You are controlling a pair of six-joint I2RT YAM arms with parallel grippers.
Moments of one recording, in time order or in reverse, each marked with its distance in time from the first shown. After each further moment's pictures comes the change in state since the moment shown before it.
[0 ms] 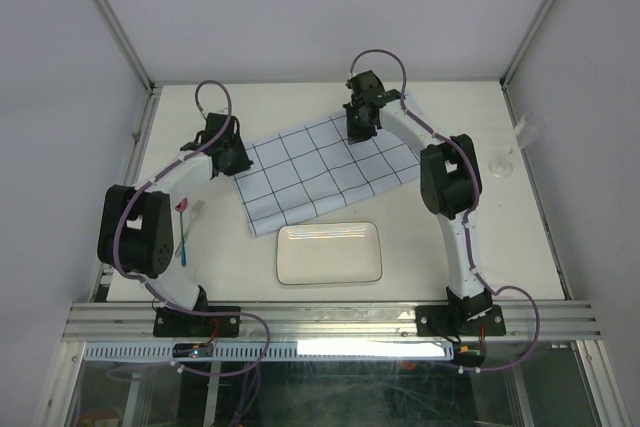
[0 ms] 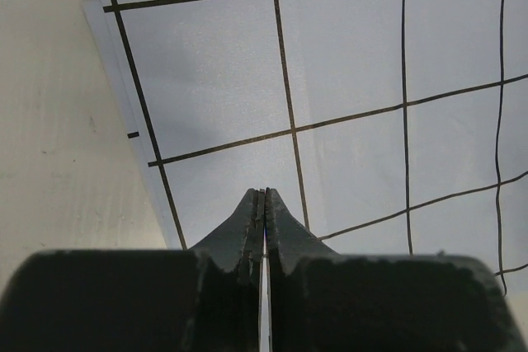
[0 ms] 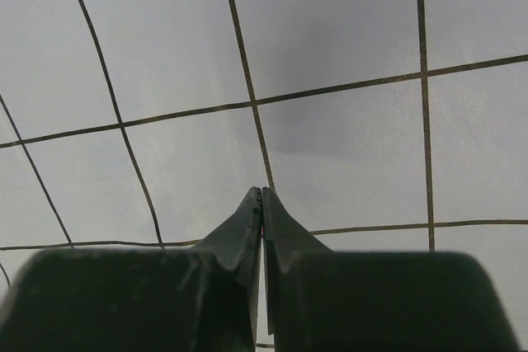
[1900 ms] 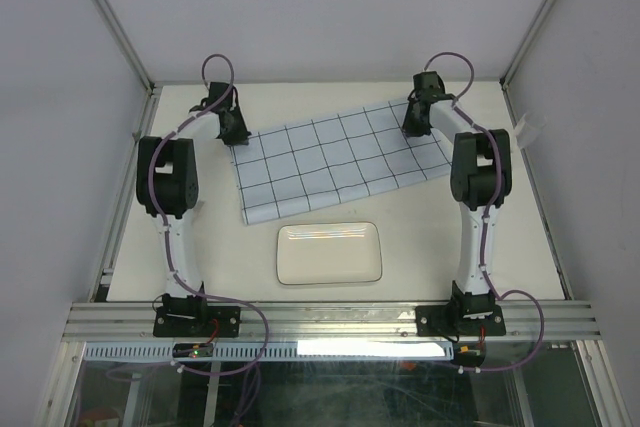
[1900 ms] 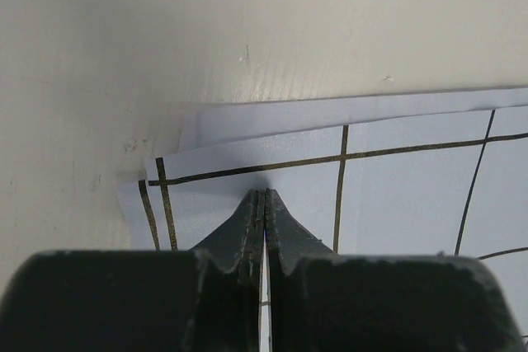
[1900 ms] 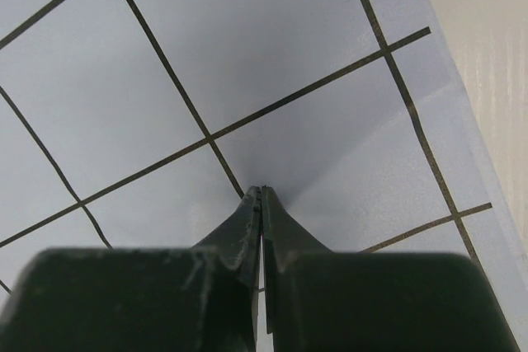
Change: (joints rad) left arm 0.109 0.537 0.556 -0.087 0.076 0.102; right arm -0.305 -0.001 -0.161 0.180 0.137 0.075
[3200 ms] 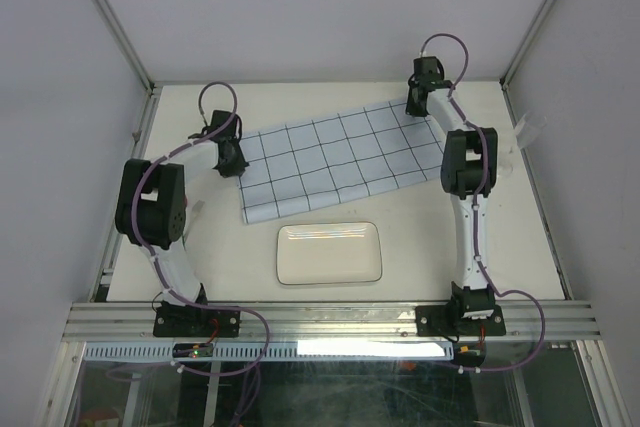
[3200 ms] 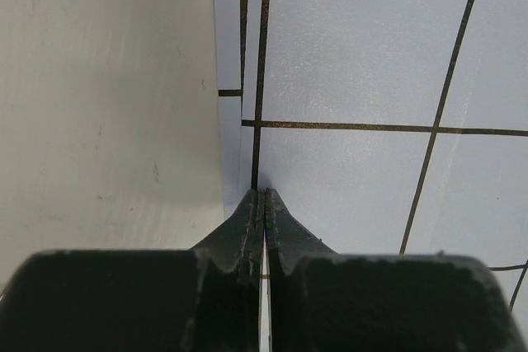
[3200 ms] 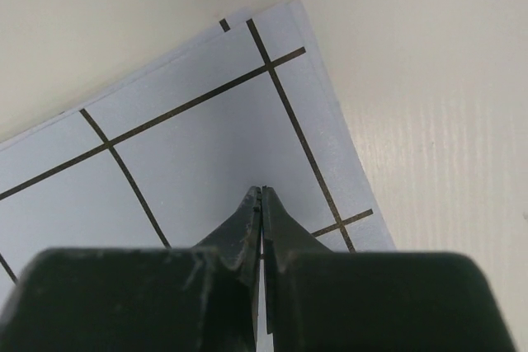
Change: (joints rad) left arm -0.067 -0.323 -0.452 0.026 -0.170 -0.076; right arm -0.020 0.239 0.406 -0.066 0.089 -0.144
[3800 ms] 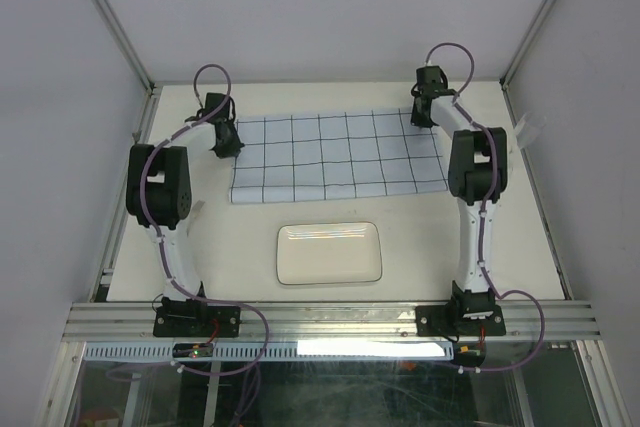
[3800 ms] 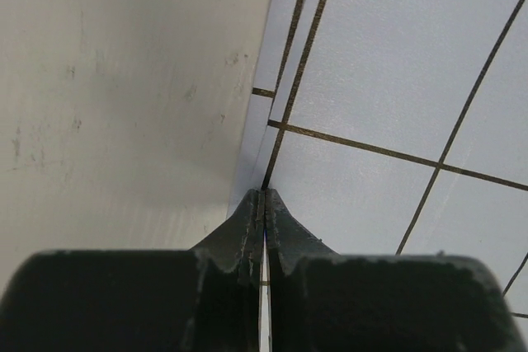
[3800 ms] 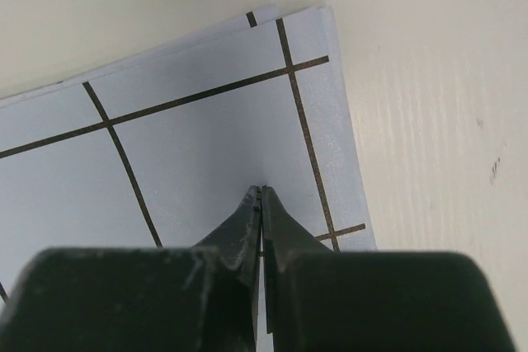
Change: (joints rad) left arm 0.069 0.186 0.251 -0.018 0.026 0.049; right arm -0.004 -0.132 -0.245 0.072 0.071 0.006
